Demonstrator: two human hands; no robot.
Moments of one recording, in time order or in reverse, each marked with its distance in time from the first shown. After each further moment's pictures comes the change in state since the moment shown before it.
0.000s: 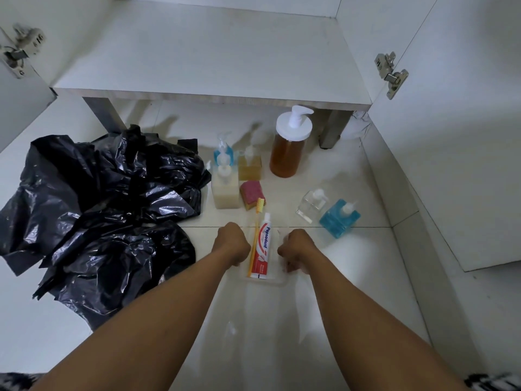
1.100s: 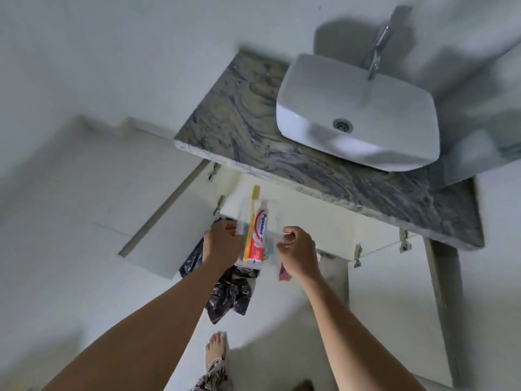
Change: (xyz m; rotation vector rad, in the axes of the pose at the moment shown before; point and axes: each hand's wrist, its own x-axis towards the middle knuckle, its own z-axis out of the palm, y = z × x) left_hand -0.442 0.237 -0.605 -0.520 0.450 0.001; right_hand -0.557 -0.505 -0.223 -0.110 0.128 -0.571
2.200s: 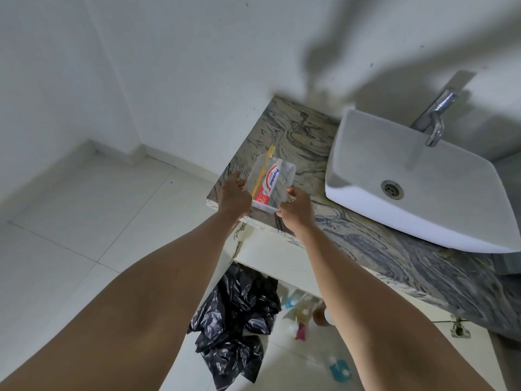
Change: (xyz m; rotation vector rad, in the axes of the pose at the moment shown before) left_hand 0.282 0.090 -0.087 -0.276 0.060 0.080; right_hand 0.243 -0.192 0.097 0.159 0.024 0.013
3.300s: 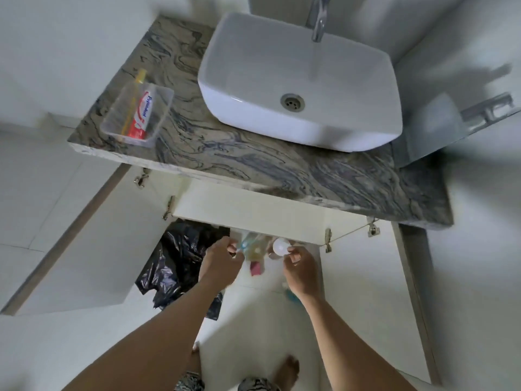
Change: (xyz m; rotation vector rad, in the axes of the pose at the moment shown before) left_hand -0.256 -0.148 0.189 0.481 -0.382 -0.038; right_hand -0.163 0.323 -0.187 -0.093 0.135 0.231
